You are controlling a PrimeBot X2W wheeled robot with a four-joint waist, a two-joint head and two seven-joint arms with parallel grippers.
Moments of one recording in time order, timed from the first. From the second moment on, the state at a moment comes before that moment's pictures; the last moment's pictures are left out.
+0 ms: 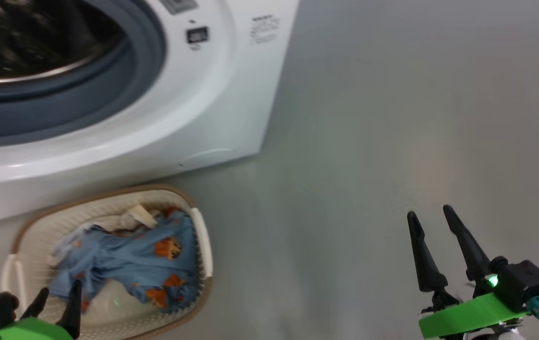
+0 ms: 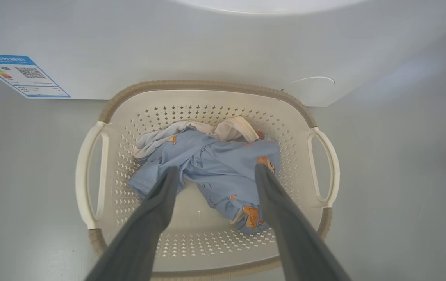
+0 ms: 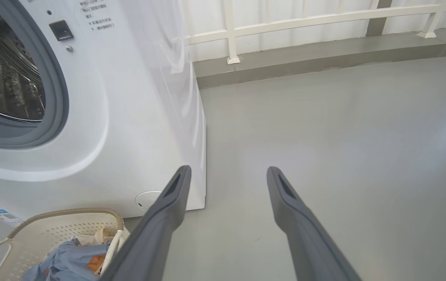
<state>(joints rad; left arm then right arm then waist) -0.07 0.30 -0.06 0.38 -0.58 -0.13 -0.03 -0.02 -0.04 0.02 0.00 0.22 0.13 -0.25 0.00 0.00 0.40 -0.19</state>
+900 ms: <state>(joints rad) -0.49 0.47 -0.31 0.77 -0.84 -0.13 -0.03 -0.08 -0.04 0.03 -0.08 0.23 0.13 -0.26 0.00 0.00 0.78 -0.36</state>
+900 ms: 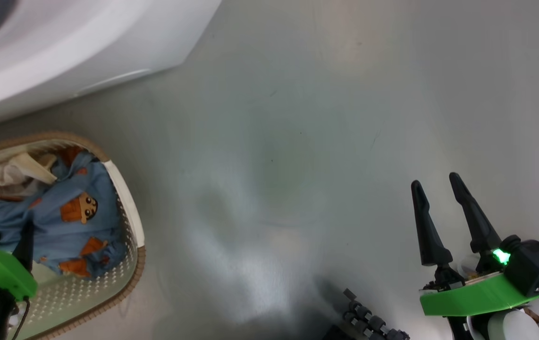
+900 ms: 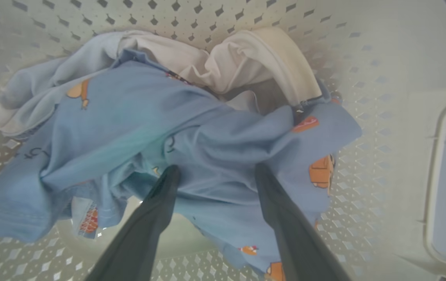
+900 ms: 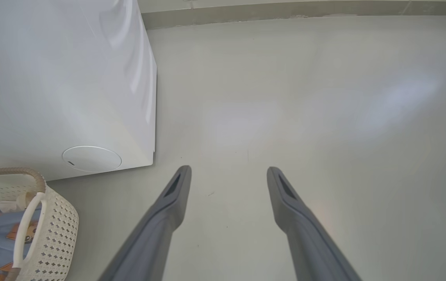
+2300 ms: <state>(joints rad) -0.48 0.36 -0.43 0.79 -0.86 -0.12 -0.25 -0.11 -0.04 0.02 -0.02 0.16 0.13 -0.26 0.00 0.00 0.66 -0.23</state>
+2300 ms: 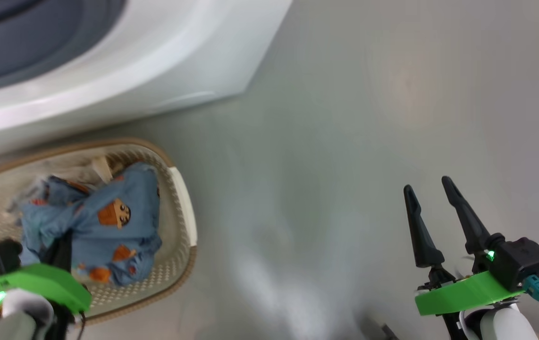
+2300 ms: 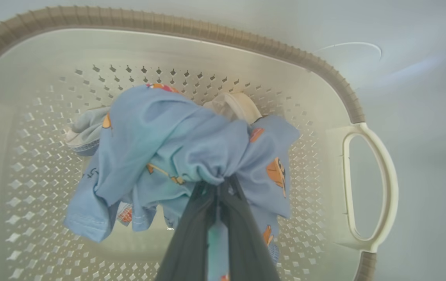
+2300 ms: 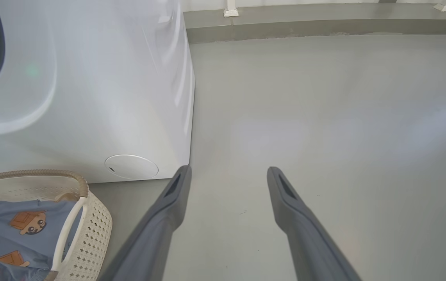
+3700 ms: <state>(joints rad) 0.29 0.08 -0.05 0.00 -0.37 -0.06 -0.25 0.23 -0.04 -0.08 0.07 0.11 0.13 -0.26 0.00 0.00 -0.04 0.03</state>
